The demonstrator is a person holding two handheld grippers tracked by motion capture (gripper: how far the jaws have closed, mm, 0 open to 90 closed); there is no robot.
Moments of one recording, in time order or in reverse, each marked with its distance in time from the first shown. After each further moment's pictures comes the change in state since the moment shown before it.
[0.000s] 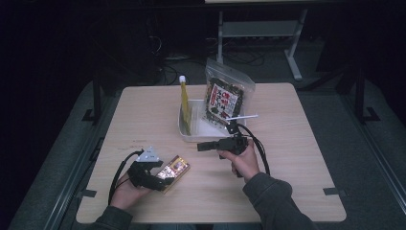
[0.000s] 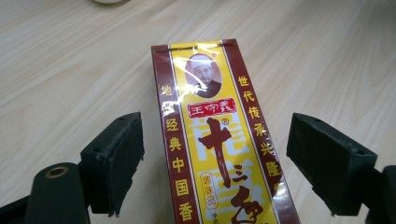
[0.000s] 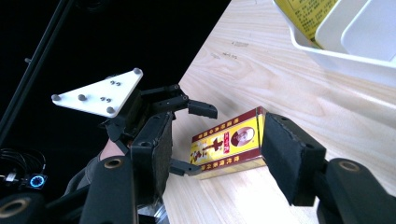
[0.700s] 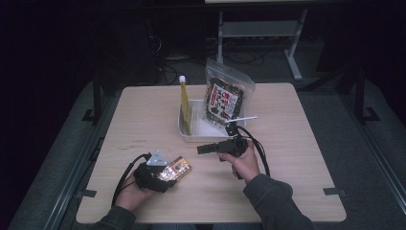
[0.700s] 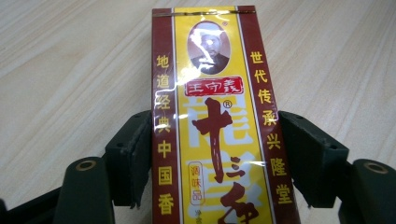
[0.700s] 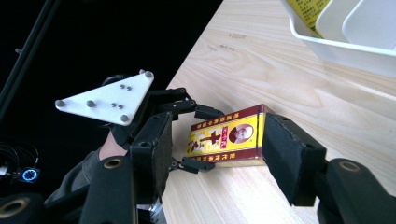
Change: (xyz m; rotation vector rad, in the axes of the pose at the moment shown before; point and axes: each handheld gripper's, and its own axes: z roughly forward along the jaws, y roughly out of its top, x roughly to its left) left arm -0.009 0.001 0.015 0.100 0.038 0.050; right arm 0.002 -0.004 0.002 0.026 -0.023 -0.019
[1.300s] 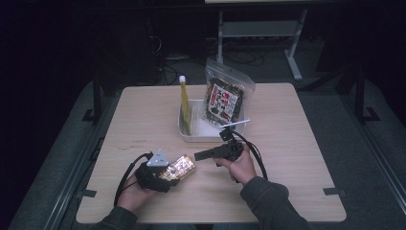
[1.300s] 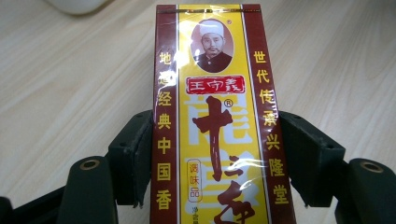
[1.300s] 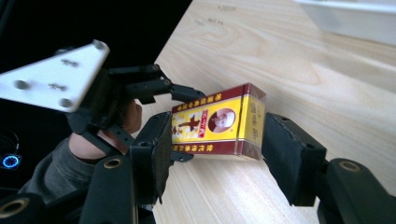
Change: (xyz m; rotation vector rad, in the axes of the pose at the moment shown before) left arm -0.012 0.011 -0.008 -0.075 -0.011 0.031; right arm -0.004 -0.008 0.018 0.079 -0.051 -0.009
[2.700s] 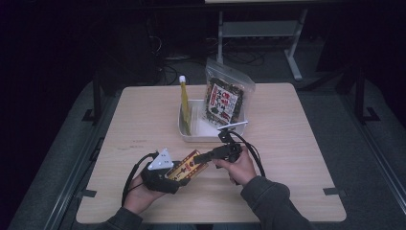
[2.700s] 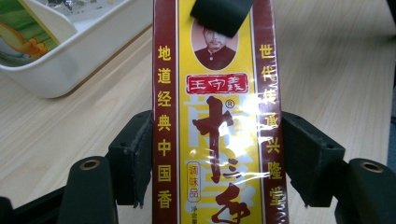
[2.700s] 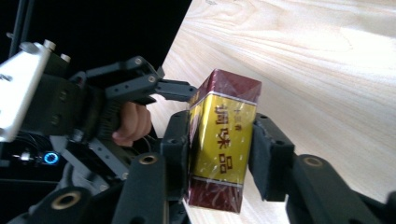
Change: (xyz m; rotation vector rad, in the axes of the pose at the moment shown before) left arm -0.024 0.022 -0.009 -0.152 -0.050 0.071; right arm 0.003 -0.001 0.001 0.067 0.070 0.118
